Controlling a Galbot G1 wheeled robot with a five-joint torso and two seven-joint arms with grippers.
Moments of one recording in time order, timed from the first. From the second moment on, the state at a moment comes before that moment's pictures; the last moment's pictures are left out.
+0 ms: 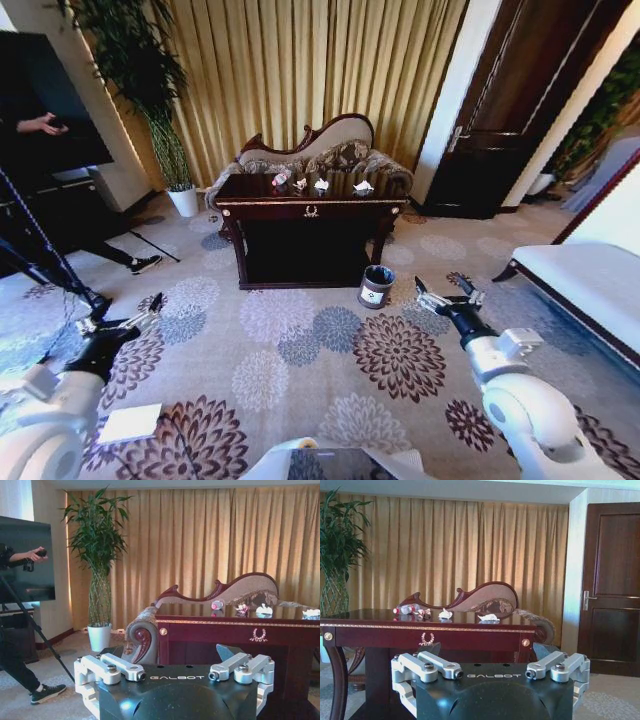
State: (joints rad) left arm 1.83 -1.25 -1.18 -2.46 -0.68 0.37 0.02; right arm -1.68 1.10 0.83 2.36 0.54 -0.25 0.13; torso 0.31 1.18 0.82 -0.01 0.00
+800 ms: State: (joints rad) left arm 1.83 -1.26 -1.17 -2.43 -0.68 0.27 0.08; right arm -1.67 1.11 0.83 2.38 0.54 -0.24 0.13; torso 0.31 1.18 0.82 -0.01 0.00
